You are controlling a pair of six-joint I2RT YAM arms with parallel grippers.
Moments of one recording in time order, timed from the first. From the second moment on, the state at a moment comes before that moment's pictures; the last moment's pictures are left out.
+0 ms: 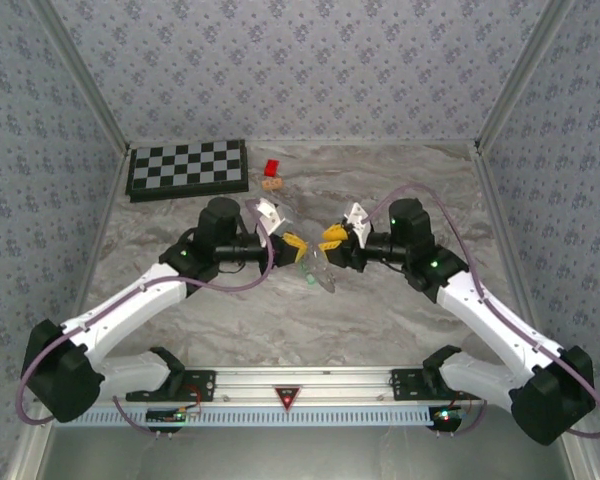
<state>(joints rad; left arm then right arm) -0.69 1.16 0.88 -0.08 0.65 -0.04 0.53 1.04 0.81 -0.13 -0.64 -0.17</state>
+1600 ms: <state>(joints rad) -0.72 1.11 0.81 0.10 0.59 -0.12 0.49 1.06 0.73 0.16 -0.76 0.04</state>
